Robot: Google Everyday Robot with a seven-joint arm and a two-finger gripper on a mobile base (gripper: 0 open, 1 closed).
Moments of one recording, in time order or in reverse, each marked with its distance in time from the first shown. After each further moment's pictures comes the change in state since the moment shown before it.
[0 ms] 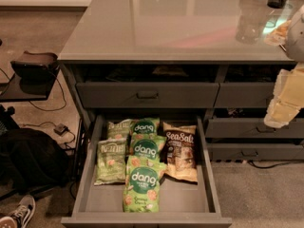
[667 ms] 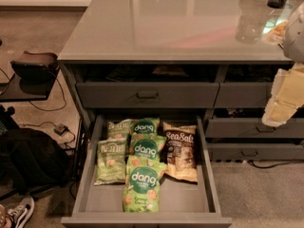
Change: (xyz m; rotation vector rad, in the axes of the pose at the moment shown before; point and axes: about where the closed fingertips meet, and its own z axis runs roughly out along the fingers) arm -0.004 -0.002 0.003 0.003 -0.008 -0.013
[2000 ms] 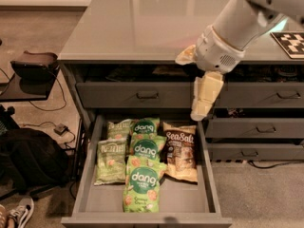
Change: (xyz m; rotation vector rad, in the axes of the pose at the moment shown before) arm -0.120 -0.012 0.118 -0.296 -0.294 -0.282
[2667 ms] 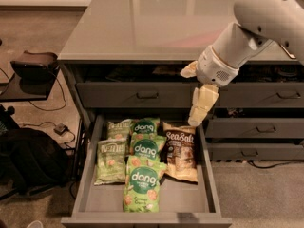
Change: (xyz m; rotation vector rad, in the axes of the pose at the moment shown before) arm 0.039 -0.023 0.047 -0.013 -0.044 0.121
